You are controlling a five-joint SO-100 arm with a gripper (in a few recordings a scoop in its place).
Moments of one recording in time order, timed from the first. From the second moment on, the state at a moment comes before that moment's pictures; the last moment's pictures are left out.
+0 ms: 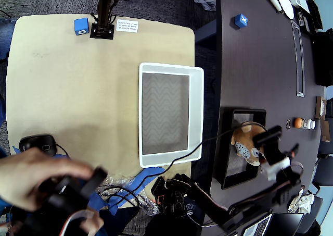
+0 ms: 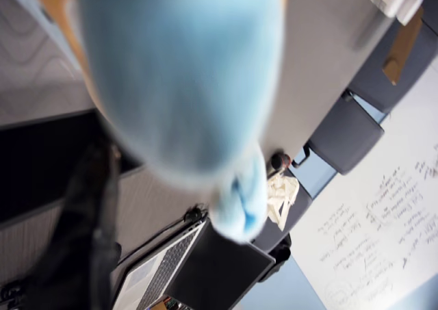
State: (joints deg) arm 68.6 92.6 61.0 100.2 -1.1
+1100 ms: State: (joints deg) arm 65.7 91.1 68.6 98.6 -4.9
